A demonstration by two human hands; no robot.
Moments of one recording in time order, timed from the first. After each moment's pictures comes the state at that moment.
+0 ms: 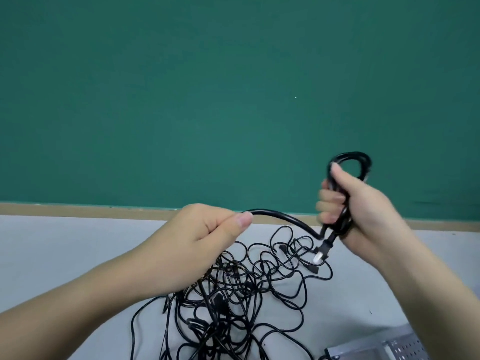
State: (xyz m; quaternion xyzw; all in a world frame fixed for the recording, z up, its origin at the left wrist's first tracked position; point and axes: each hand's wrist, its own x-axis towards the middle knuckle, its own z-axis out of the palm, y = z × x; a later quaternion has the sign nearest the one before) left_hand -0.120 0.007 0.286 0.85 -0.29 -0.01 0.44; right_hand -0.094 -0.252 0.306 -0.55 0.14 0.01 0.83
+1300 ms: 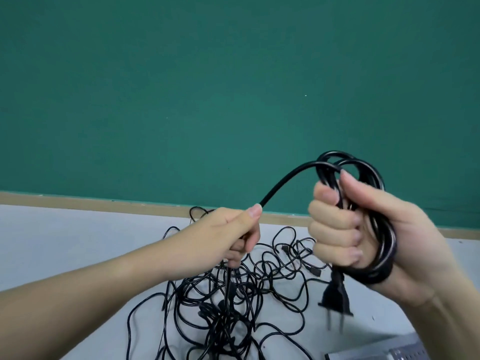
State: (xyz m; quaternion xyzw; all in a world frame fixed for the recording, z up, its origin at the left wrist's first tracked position) left_hand -0.092 -0.014 0.267 0.74 -0.20 -0.21 0.61; right_hand -0.126 -0.242 0.319 -0.32 -0.14 0.35 0.87
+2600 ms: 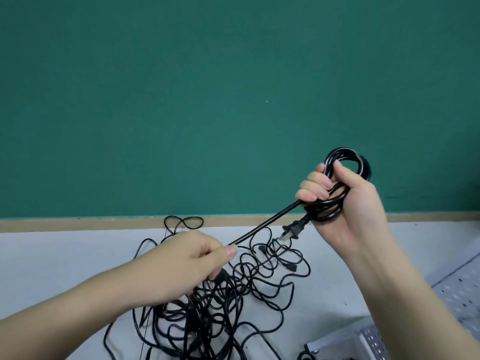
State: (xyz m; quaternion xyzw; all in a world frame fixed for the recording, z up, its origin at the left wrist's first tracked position) left_hand -0.103 -0.011 0.263 0.87 -0.23 -0.20 0.38; right_hand -0.101 -0.262 0.319 -0.32 0.06 -0.05 0.94
